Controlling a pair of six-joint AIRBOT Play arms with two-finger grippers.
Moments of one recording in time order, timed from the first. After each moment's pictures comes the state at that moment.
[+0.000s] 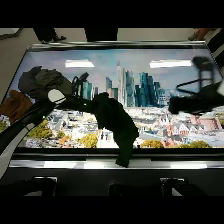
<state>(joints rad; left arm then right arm) -0.42 -1.41 1.23 0.78 -0.96 -1.42 0.09 -1.05 1.38 -1.51 1.58 1.68</state>
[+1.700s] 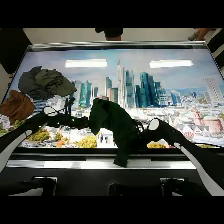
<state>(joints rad) -0.19 -1.41 0.87 0.69 -0.92 -1.24 0.36 -1.34 0.72 -0.84 1.14 1.46</state>
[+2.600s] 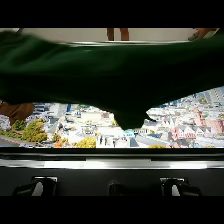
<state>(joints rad) 0.26 -0.53 1.50 1.18 -0.88 -1.60 -0.18 -0.59 1.56 -1.31 1.07 1.64</state>
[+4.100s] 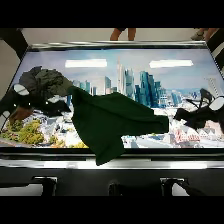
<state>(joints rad) 0.11 -1.48 1.14 0.99 -1.31 -1.36 -0.34 -1.21 0.98 -1.32 1.21 1.58</state>
